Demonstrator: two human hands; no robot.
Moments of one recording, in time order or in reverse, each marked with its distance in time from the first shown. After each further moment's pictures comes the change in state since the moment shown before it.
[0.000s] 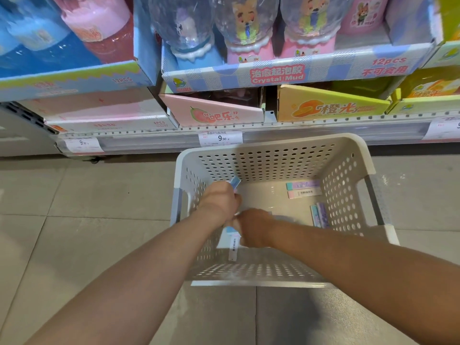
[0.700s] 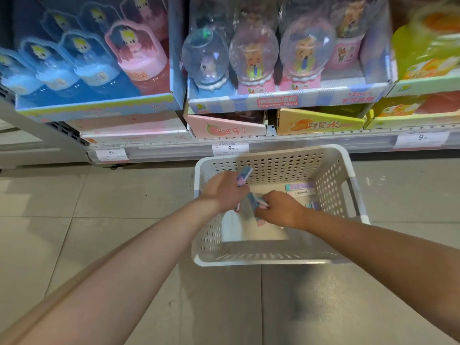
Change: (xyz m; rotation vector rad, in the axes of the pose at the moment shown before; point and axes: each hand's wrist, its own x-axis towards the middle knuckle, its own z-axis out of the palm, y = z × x) left_hand -0.061 0.011 -0.079 -0.235 -0.067 0.214; right_hand -0.076 0.003 -0.065 0.681 0.184 0.294
